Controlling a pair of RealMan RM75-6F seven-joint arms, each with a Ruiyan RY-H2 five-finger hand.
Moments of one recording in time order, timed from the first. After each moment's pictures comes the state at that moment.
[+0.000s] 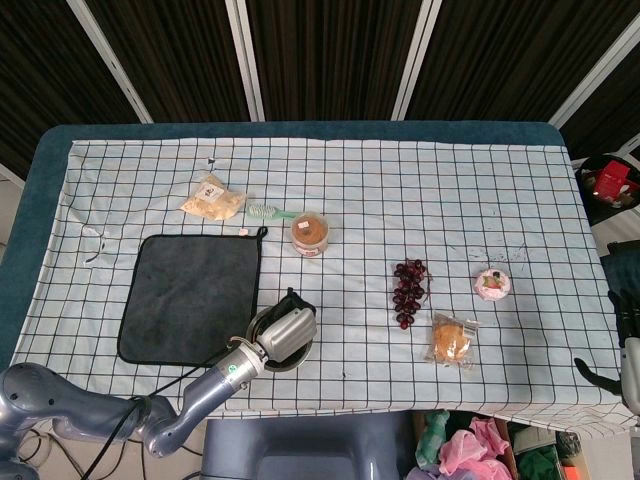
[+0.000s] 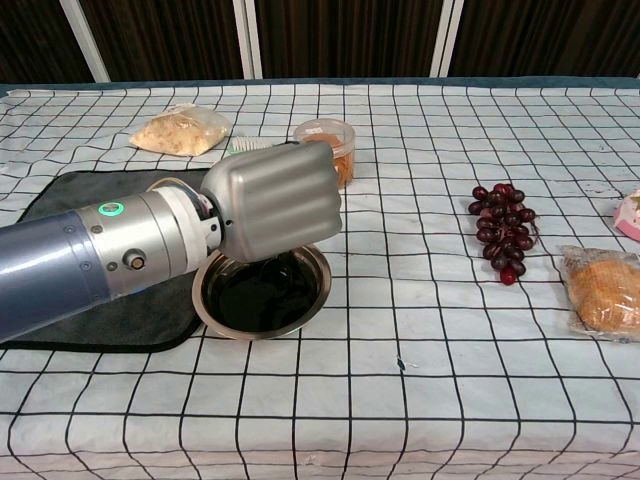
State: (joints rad) left arm -1.02 -1.71 0.07 -1.56 1.22 1.11 1.75; right arm 0.00 -1.06 0.12 -1.68 -1.33 1.50 -0.04
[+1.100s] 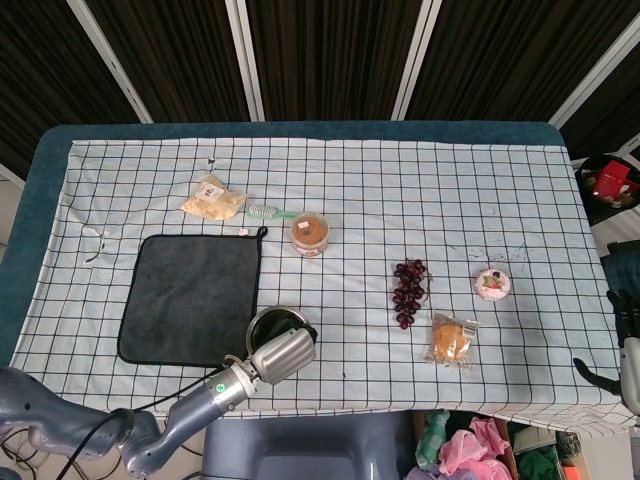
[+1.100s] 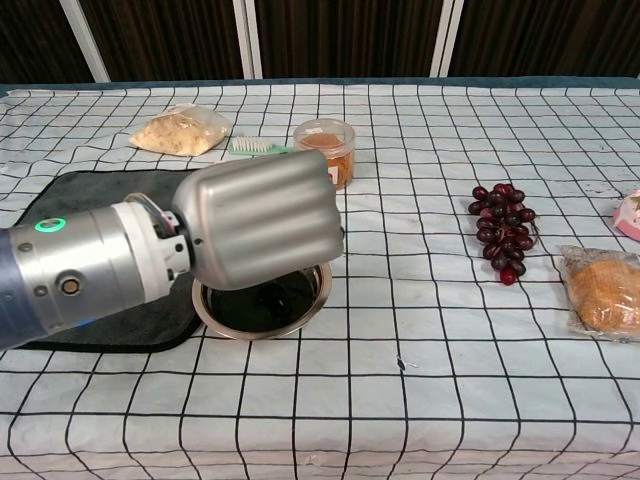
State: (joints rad) left arm -0.96 -1.63 0.12 -1.72 1.33 1.14 1.65; right arm 0.00 -1.06 0.12 -1.68 -1.34 1.50 -0.03
